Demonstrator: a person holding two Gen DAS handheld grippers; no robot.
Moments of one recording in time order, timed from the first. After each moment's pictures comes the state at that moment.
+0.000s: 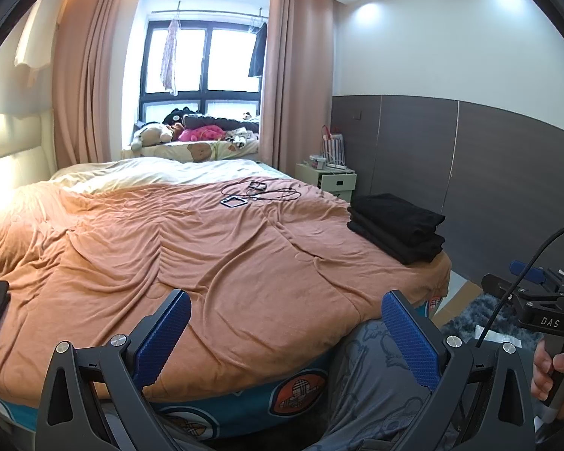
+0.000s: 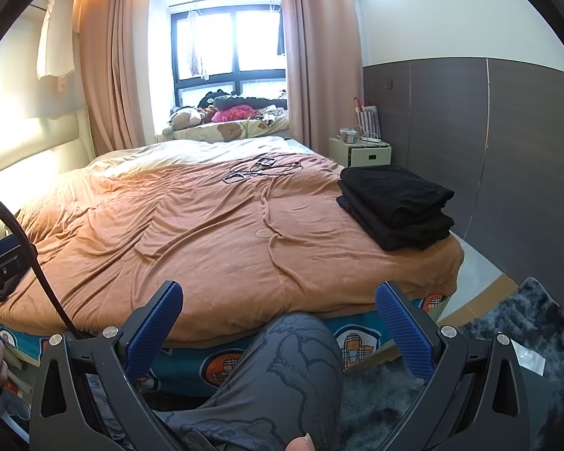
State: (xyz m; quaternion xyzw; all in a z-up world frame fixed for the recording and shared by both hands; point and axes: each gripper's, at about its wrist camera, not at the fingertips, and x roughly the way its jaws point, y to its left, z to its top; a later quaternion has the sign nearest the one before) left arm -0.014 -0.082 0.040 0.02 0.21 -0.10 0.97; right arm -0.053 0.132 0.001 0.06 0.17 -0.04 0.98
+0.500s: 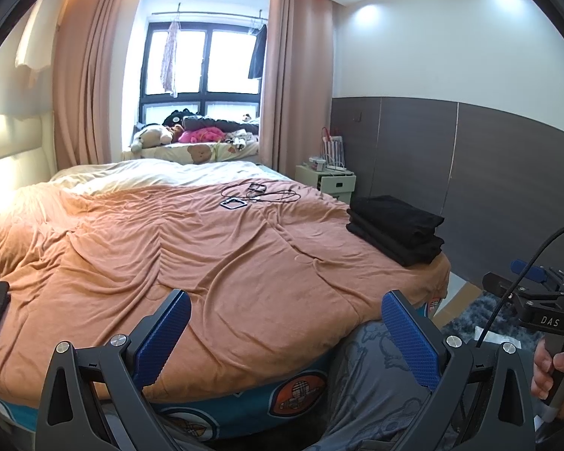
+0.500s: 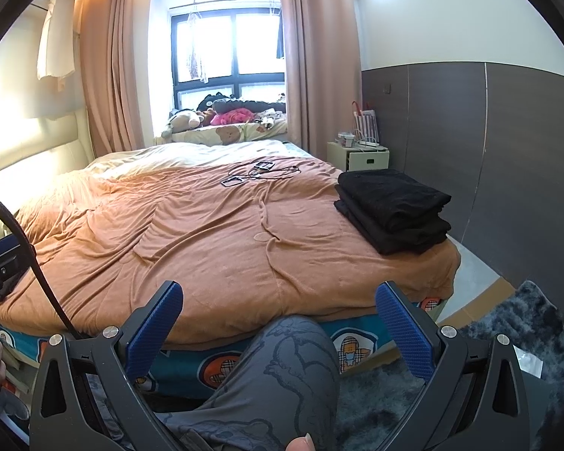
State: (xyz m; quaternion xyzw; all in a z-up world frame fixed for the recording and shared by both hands) left arm -0.017 -0.085 0.042 0.02 0.21 -0.10 0.97; right arm -0.053 0.125 0.000 0.06 0.17 -0.04 0.98
